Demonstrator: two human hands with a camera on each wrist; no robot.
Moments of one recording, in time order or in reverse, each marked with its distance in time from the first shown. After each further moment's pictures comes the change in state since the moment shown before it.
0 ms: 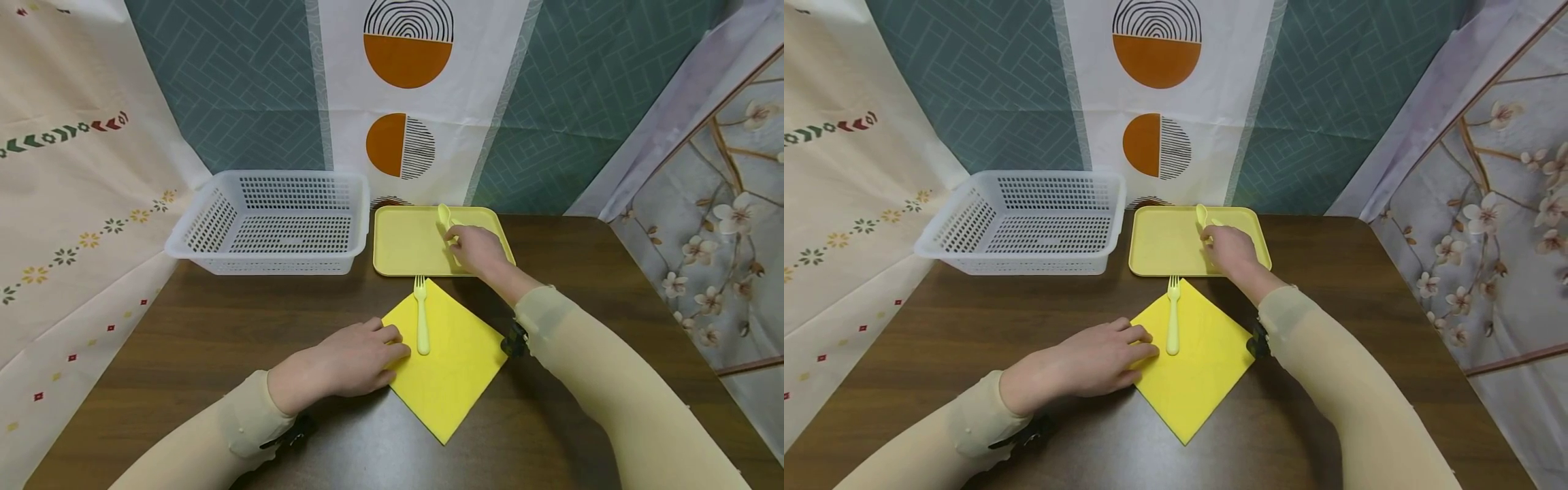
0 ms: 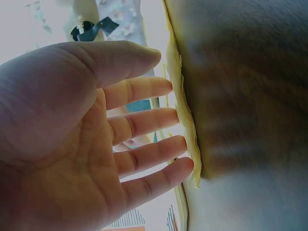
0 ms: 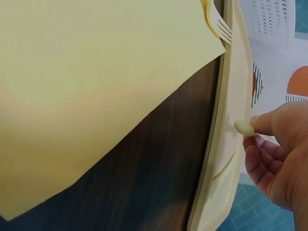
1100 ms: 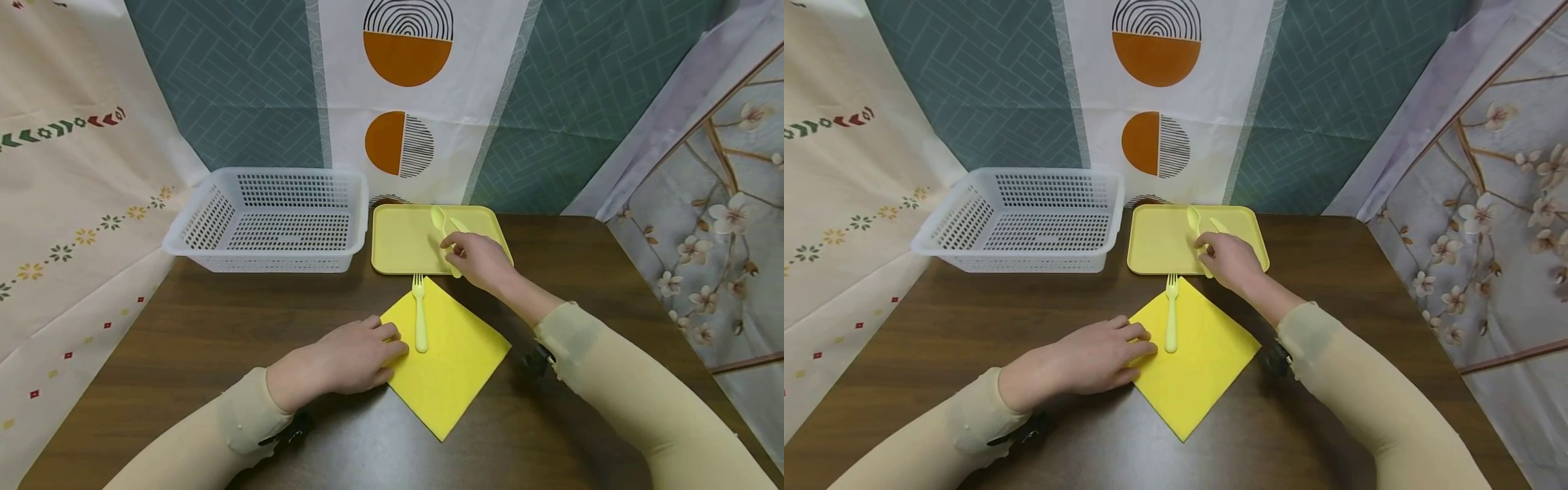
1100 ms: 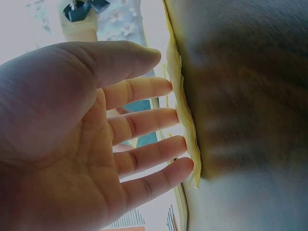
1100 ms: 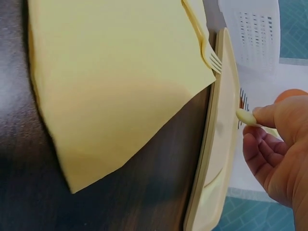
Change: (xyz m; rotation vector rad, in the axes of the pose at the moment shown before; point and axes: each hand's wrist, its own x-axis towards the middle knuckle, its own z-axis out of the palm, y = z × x) left_hand 0.001 -0.001 0.001 -0.002 -0.012 -0.006; right_hand -0.042 -0.010 -0.014 0.153 0.012 -0.090
